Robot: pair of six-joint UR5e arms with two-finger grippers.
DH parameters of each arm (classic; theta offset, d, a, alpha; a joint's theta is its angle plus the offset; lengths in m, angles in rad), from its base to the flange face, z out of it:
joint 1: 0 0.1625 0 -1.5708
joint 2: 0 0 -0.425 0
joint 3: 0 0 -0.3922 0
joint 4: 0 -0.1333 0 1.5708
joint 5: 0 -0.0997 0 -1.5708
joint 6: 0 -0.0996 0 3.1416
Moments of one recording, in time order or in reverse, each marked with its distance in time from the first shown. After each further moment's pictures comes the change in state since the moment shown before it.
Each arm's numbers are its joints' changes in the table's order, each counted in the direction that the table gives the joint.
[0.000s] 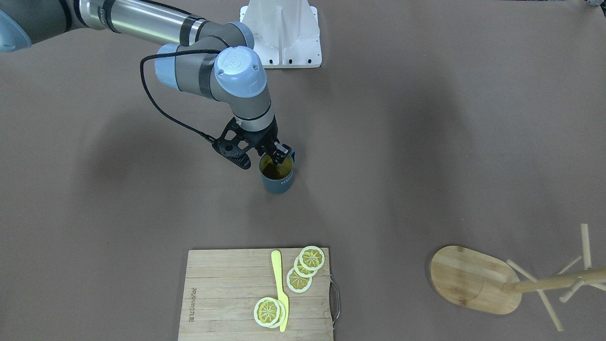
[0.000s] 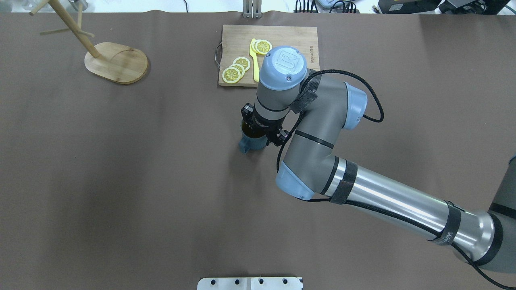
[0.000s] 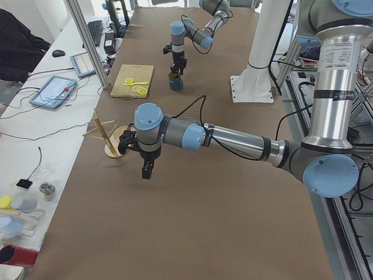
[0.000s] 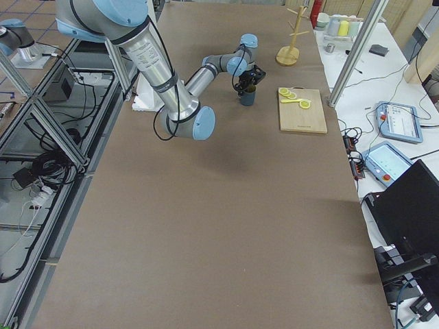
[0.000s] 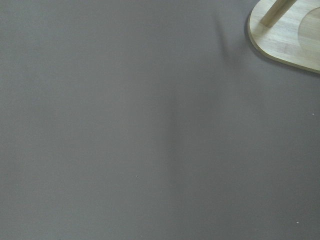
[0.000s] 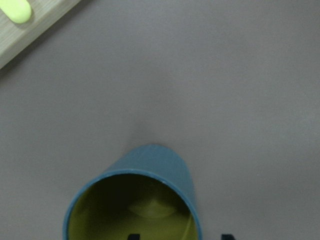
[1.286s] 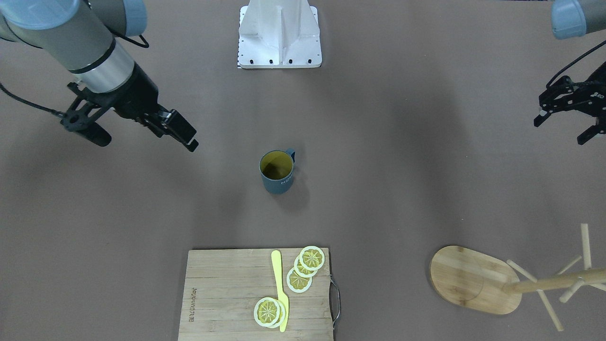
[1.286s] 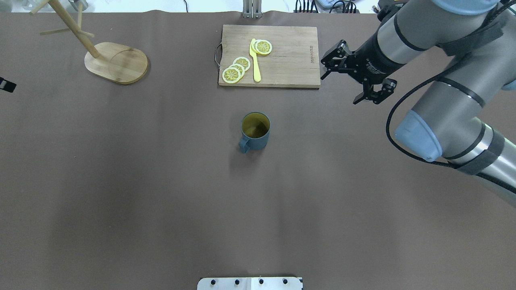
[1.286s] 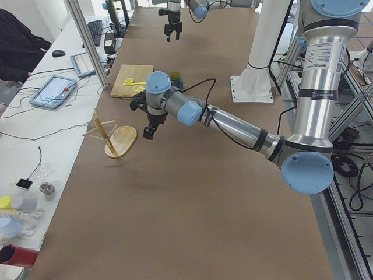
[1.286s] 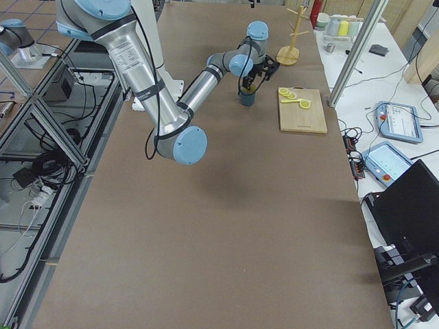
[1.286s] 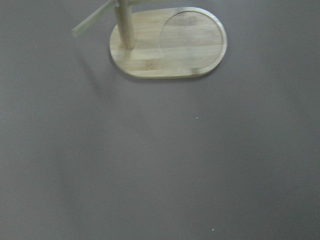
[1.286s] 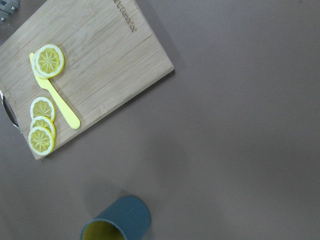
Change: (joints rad) left arm 0.240 0.054 0.163 0.182 -0.007 0.099; right arm 0.331 0.339 -0.427 0.002 -0.224 0.274
